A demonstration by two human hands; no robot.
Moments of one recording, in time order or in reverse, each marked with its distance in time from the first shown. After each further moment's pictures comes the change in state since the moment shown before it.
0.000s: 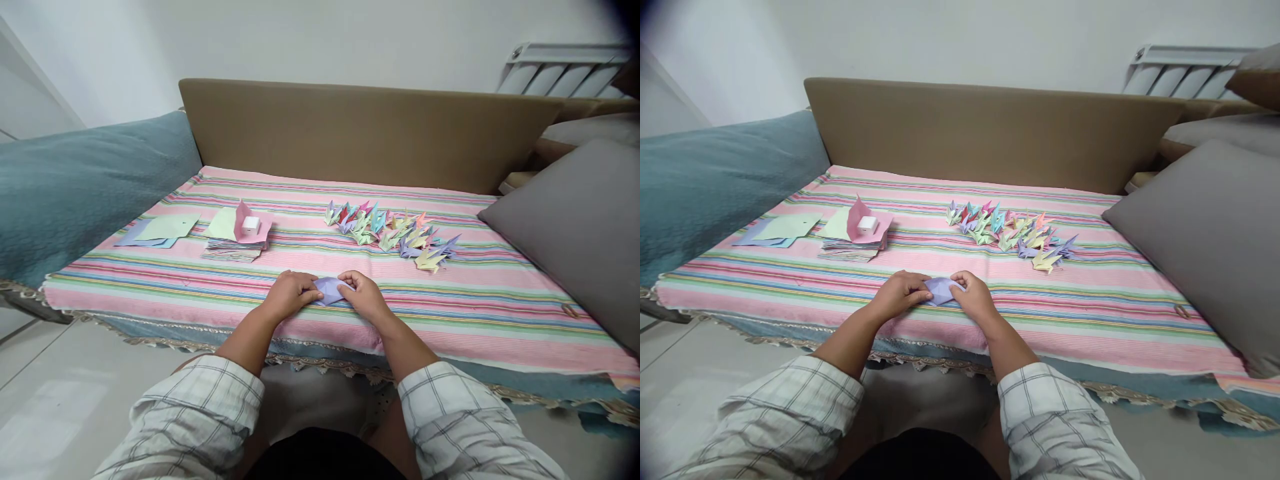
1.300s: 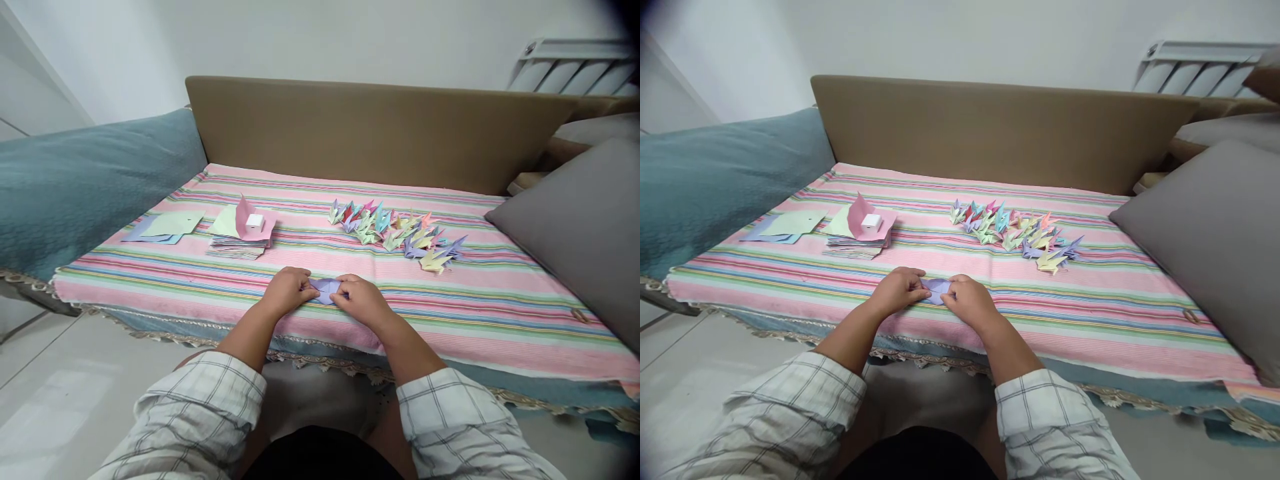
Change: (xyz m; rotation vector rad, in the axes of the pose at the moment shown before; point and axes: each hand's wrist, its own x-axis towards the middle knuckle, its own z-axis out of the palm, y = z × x) left_hand -0.002 -0.009 0.001 0.138 0.045 -0.113; right_hand -0.009 -0.030 -0.001 -0.702 -0.202 -0.225
